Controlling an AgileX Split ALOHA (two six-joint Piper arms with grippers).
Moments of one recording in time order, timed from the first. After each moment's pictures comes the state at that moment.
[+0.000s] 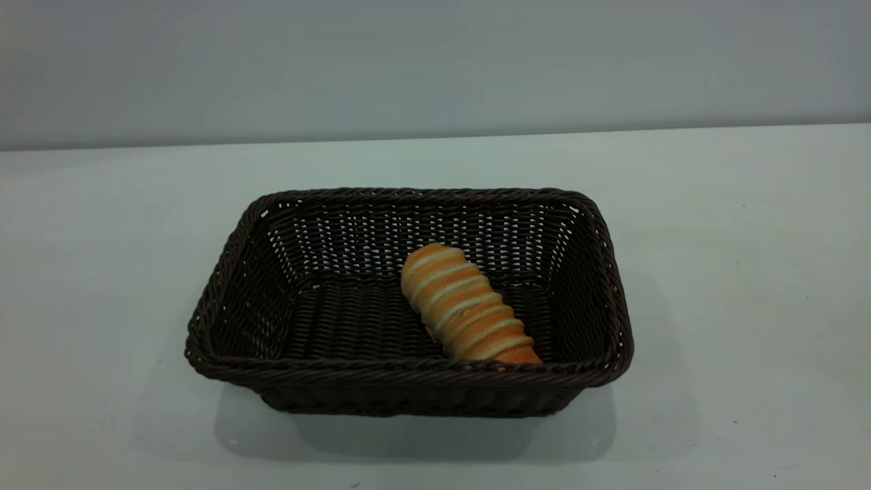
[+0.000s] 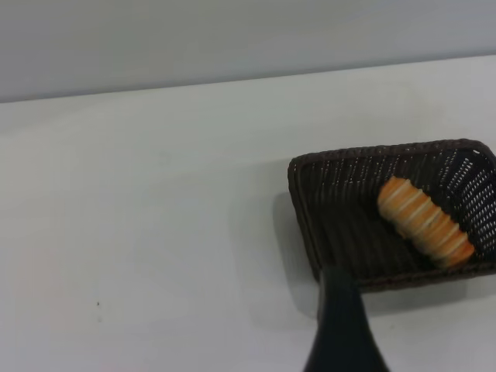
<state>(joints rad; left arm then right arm) -0.28 0.45 -1.11 0.02 1.16 -0.12 0.26 0.44 -0.89 0.16 1.19 -0.17</state>
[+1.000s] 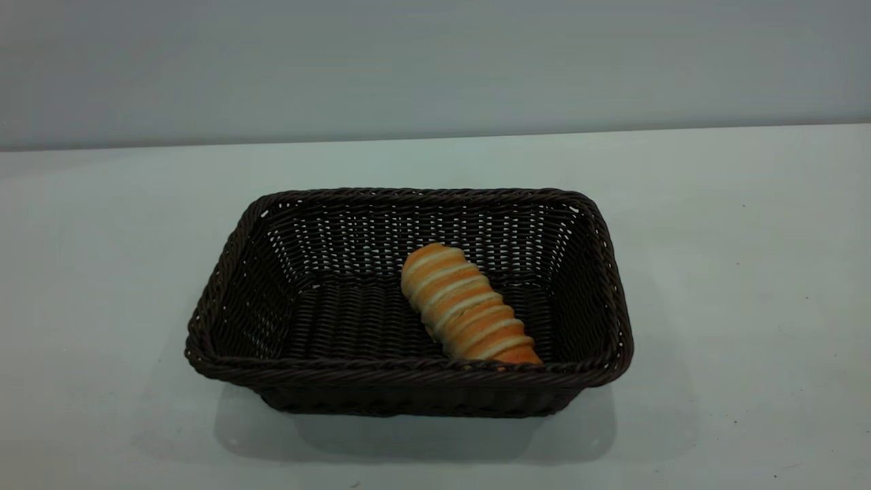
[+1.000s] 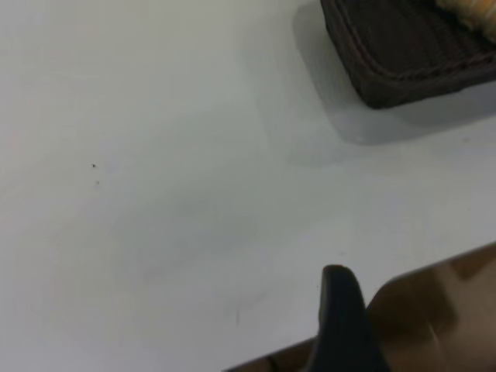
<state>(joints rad) -0.28 0.05 -0.52 0.02 1.16 0.04 0.26 0.09 -0.48 0.15 1.13 -0.15</state>
